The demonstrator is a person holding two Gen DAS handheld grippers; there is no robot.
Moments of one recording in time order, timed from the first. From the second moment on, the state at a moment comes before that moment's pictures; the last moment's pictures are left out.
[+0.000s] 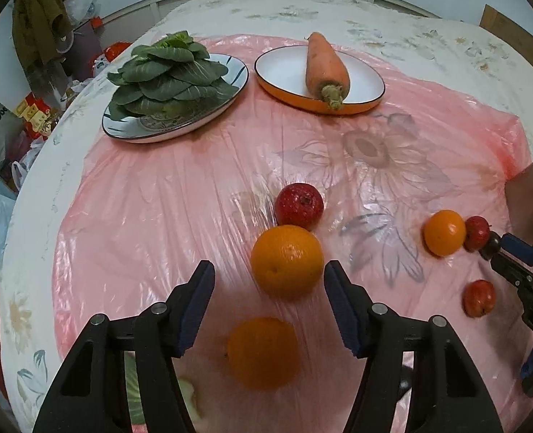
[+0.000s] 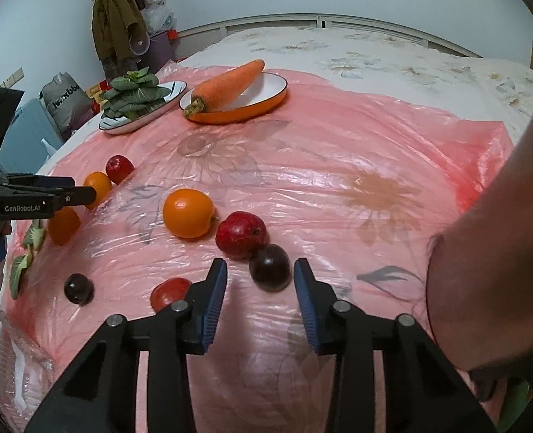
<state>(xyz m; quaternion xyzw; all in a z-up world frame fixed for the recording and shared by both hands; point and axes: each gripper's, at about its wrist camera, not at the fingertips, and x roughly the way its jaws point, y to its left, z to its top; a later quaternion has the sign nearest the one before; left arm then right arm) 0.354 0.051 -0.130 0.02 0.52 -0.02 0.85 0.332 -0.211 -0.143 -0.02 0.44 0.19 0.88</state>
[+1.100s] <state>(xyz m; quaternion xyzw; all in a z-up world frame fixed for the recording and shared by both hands) 0.364 0.044 -0.134 0.02 0.51 -0.04 0.86 0.347 -0.218 -0.148 -0.01 0.45 0.19 0.87</state>
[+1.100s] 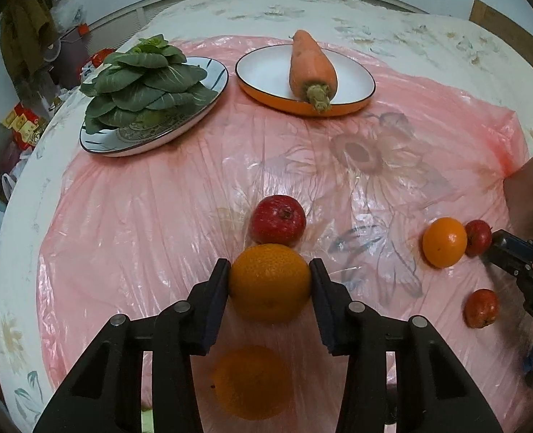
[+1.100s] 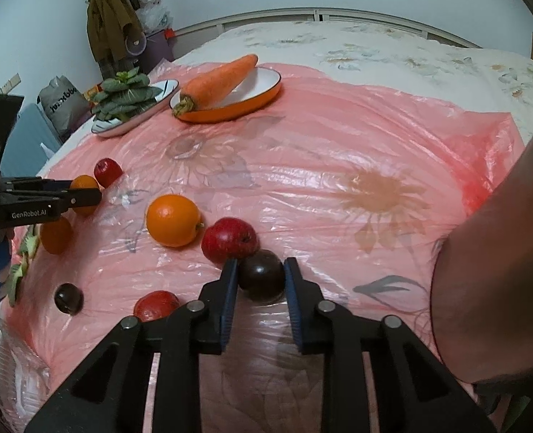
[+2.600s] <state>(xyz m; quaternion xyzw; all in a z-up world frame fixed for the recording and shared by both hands) 0.167 -0.054 -0.042 -0.04 0.46 -0.17 0.87 0.120 -0.338 -0.075 0.04 0.41 0.11 0.91</state>
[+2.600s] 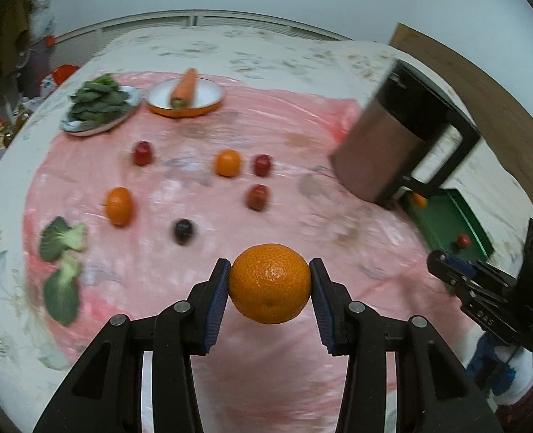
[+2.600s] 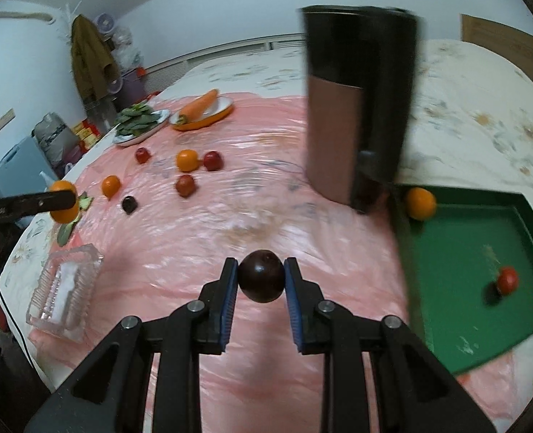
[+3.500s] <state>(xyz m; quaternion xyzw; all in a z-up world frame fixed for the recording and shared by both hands) 0.132 -0.321 -0.049 0.10 0.47 -0.35 0.81 0.090 -0.527 -0.110 0.12 0.41 -0.02 0.91</state>
